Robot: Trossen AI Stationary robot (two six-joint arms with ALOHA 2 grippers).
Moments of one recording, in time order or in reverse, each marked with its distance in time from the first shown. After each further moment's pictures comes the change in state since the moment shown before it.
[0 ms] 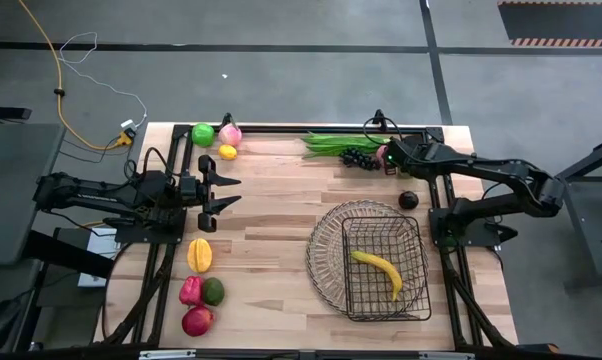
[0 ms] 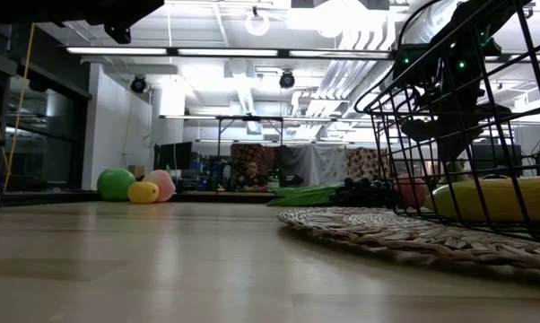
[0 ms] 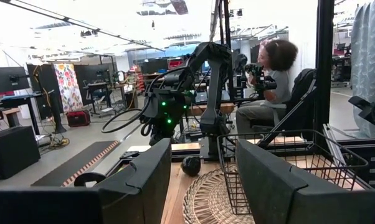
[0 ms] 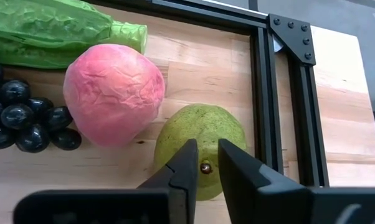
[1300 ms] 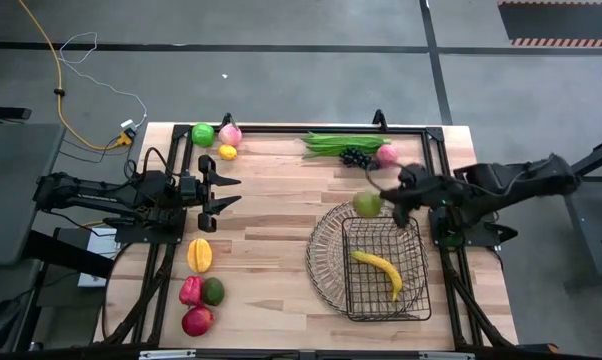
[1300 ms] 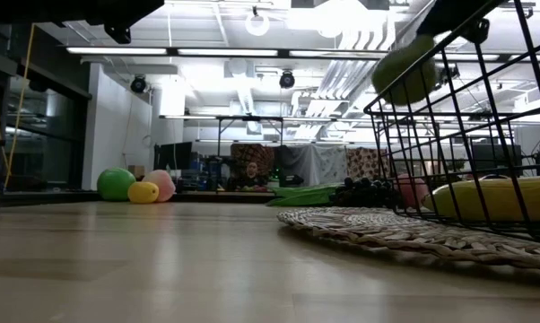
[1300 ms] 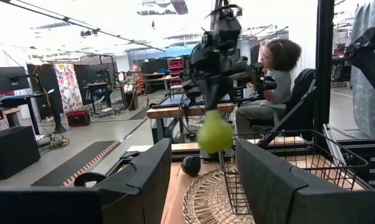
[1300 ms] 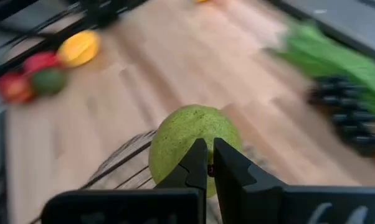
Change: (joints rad) left arm 0.000 0.000 0.000 0.000 0.000 -0.001; right arm 0.839 -0.325 0.255 0.014 -0.221 -0.133
